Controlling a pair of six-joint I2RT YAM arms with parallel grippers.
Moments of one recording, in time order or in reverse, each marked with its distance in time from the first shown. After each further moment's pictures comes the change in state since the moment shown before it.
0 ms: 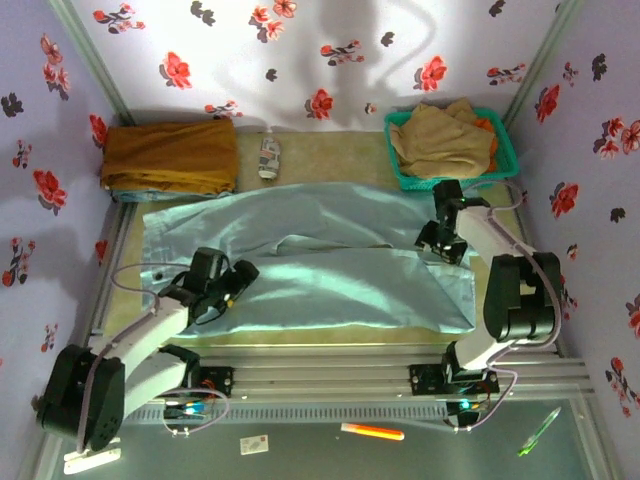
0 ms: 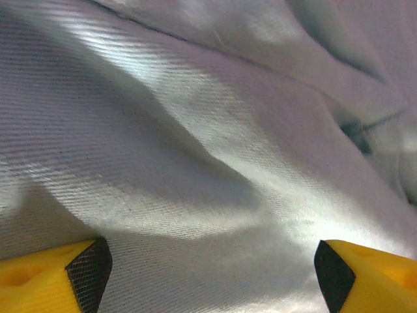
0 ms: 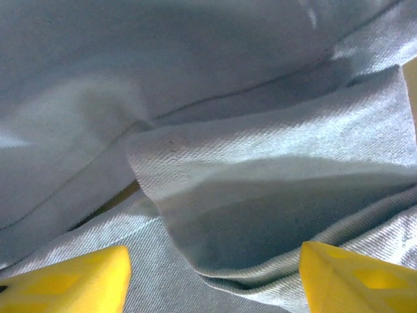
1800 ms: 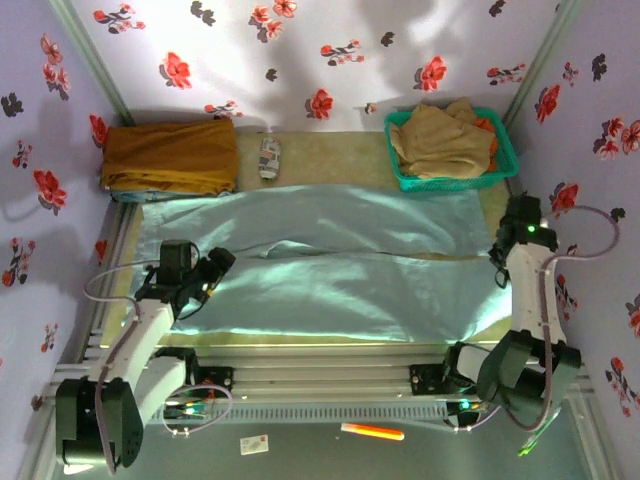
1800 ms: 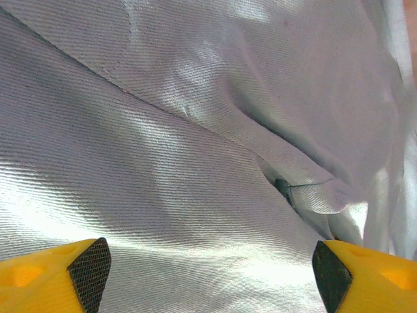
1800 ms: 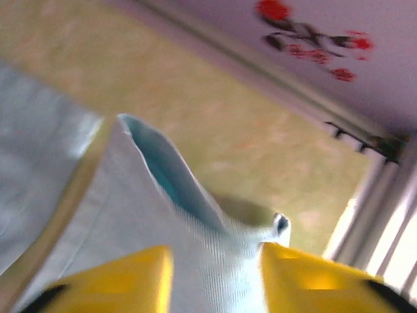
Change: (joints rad) left arm 0.243 -0.094 0.077 -0.128 0.133 0.122; right arm -0.444 -0.415 -0.084 -0.176 0.275 0.050
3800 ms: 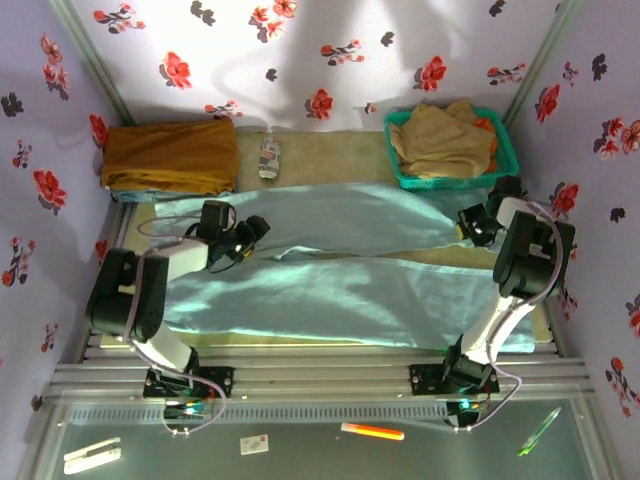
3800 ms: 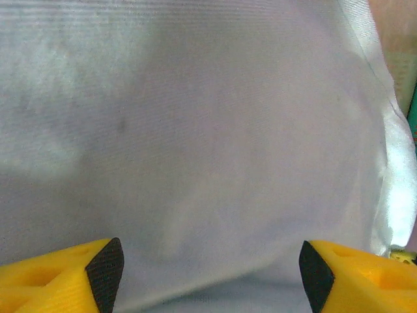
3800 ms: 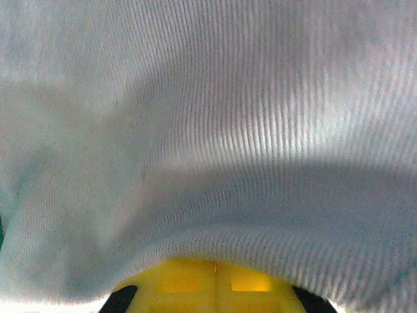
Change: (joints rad) left arm -0.157 0.637 0.299 0.376 0.087 0.021; right arm 0.029 0.691 0.191 0.486 -0.677 0.259
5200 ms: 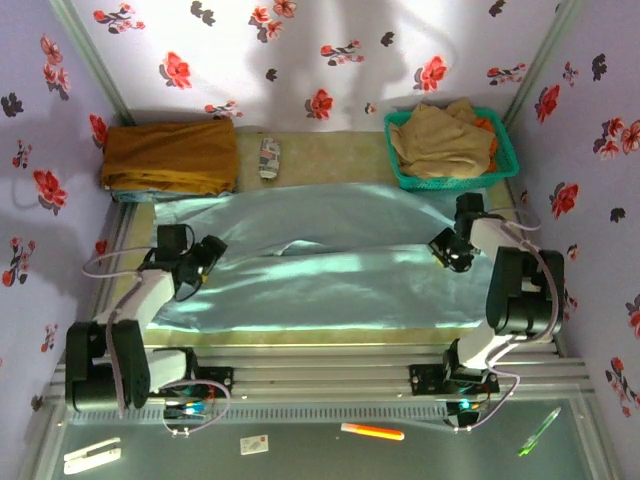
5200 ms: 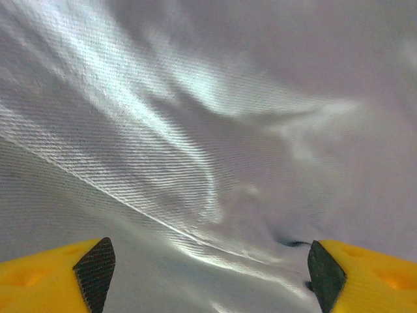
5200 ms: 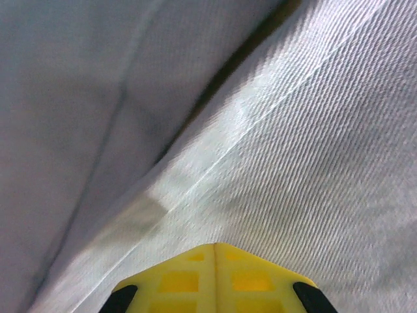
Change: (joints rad) left arm 0.256 -0.406 -0.147 -0.352 -0.146 0.043; right arm 0.244 -0.309 -0.260 -0.114 0.177 -0.112
